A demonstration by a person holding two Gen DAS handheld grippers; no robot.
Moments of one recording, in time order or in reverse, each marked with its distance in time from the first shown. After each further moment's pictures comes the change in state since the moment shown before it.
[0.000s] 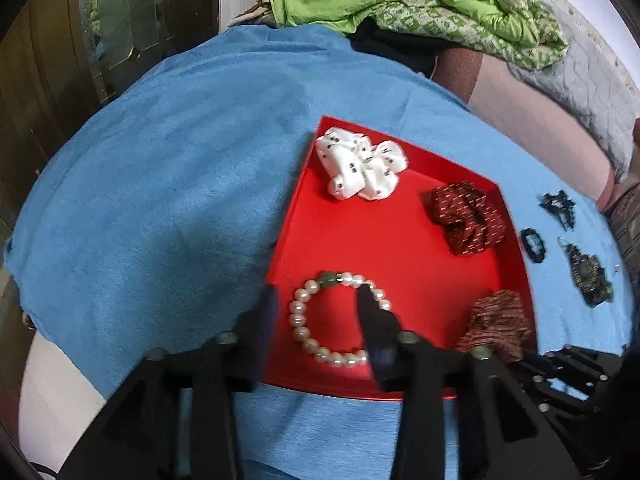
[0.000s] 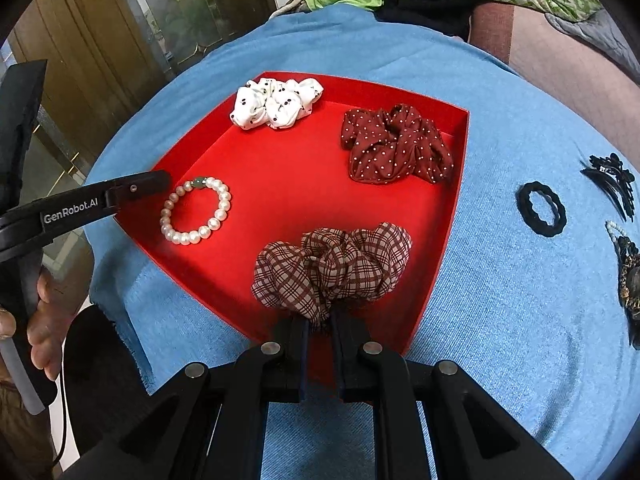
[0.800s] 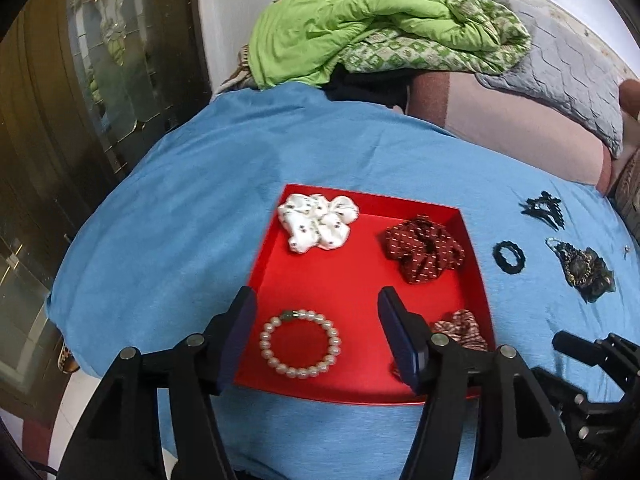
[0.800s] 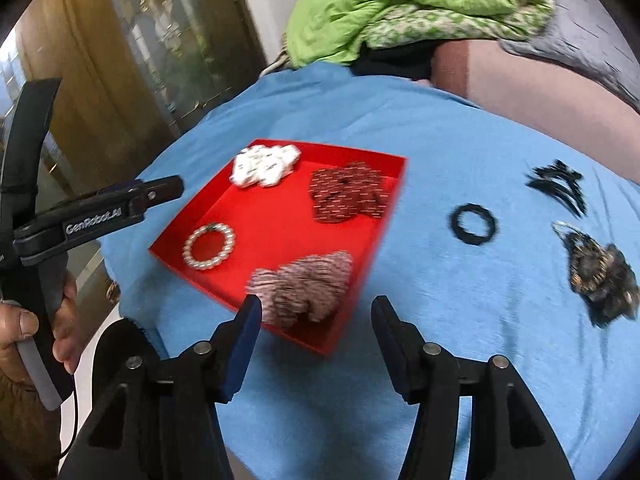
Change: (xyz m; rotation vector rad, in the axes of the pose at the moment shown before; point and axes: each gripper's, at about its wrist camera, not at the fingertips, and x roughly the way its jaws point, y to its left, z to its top) left arm -0.051 -0.071 0.005 0.144 -0.149 0.111; right arm -0.084 -0.039 -0.025 0.083 -0.186 -0.006
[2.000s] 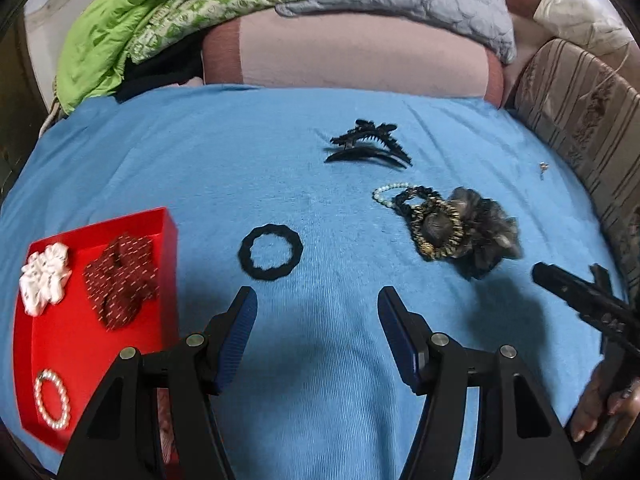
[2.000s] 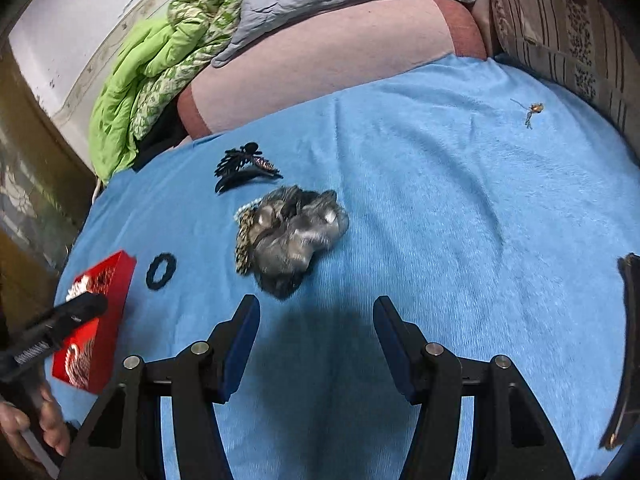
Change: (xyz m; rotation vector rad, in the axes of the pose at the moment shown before) left arm 0.066 -0.257 0.007 0.292 0.138 -0.320; right arm -0.085 -0.278 -0.062 0.535 -0.139 -0.254
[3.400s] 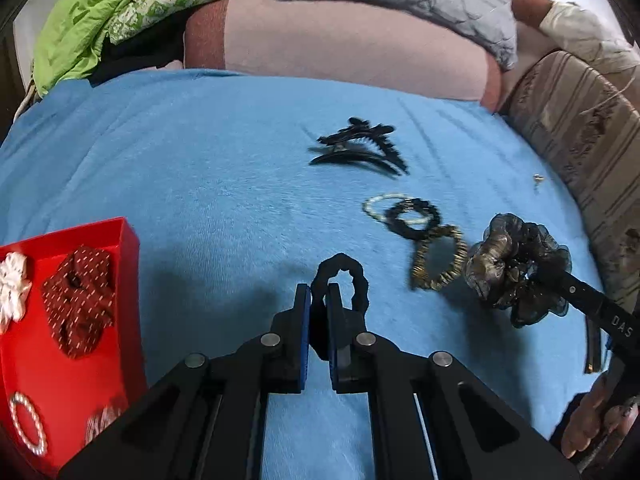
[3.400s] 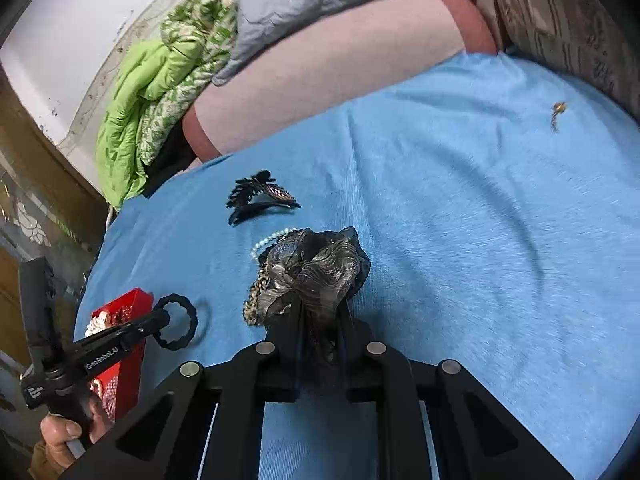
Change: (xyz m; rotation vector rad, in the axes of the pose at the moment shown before) left arm 0.020 0.006 0.020 -0.041 0.025 -0.107; right arm -0.002 0.008 0.020 0.048 -0.048 0.059
